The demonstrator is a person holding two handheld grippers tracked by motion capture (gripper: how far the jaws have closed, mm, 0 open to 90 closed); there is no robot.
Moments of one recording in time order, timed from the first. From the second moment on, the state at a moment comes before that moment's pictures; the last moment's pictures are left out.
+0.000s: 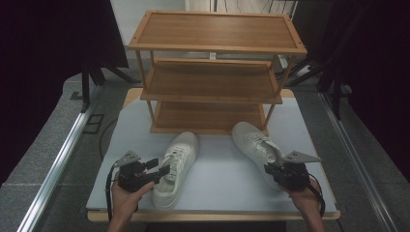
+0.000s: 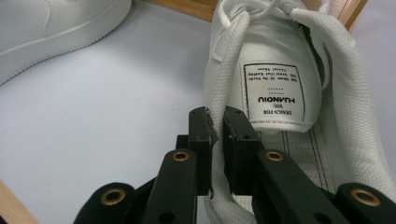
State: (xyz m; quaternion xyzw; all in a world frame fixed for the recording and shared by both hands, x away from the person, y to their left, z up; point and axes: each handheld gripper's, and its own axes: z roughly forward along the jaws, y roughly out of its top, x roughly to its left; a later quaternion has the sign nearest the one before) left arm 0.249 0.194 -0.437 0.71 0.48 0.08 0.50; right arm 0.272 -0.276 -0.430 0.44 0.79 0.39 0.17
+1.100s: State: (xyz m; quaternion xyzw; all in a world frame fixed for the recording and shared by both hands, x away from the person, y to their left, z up) left arm 0.251 0.202 -0.435 0.71 0.49 0.09 0.50; right arm 0.231 -0.282 -0.409 0.42 0.74 0.49 0.20
